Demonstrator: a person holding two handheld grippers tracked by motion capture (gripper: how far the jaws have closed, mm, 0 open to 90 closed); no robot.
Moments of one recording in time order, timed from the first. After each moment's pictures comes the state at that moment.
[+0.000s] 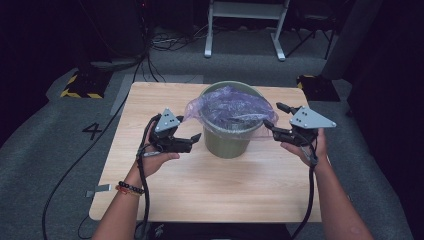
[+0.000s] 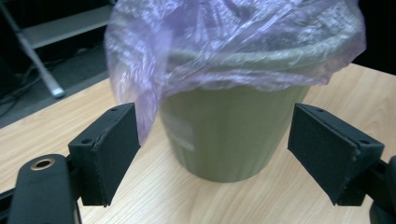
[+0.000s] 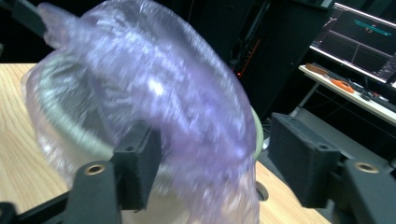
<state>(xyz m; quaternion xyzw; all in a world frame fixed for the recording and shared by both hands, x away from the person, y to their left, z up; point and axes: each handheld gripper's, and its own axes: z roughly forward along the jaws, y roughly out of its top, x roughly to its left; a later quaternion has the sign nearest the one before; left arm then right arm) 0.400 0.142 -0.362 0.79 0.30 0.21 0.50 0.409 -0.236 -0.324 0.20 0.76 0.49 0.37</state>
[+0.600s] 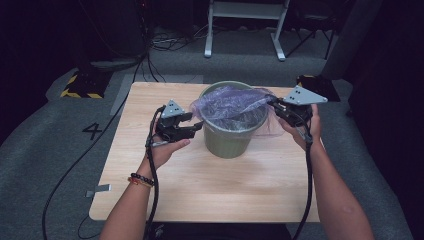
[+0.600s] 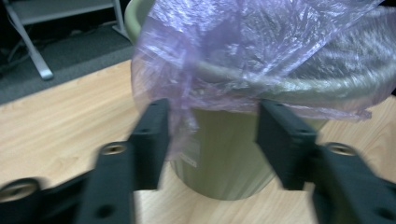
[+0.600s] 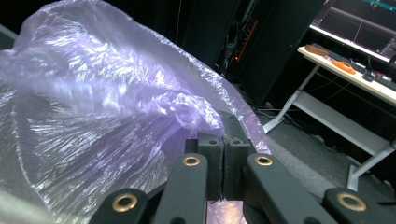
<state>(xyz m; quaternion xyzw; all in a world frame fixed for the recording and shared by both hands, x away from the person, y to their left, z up) 0.428 0.134 -0.365 0.78 0.34 0.20 0.49 0.455 -0.229 -0.310 0.23 0.78 0.47 0.35</state>
